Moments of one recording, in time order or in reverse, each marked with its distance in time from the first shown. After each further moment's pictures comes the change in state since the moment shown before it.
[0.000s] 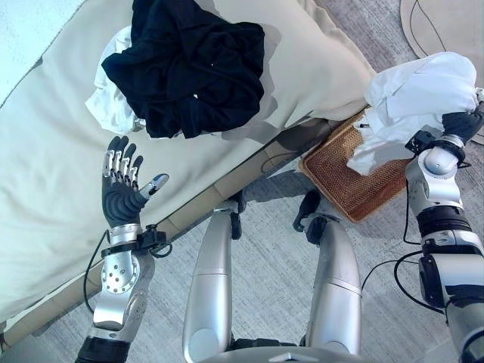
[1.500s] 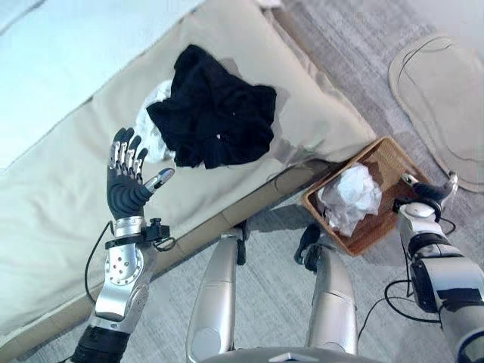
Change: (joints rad) left arm -0.057 0.043 -0.050 0.104 0.005 -0.007 0.012; right arm 0.111 0.036 0.017 0.493 -0.114 0.134 0.008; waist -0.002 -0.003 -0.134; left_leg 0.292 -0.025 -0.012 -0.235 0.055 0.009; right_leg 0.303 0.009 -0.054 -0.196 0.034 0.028
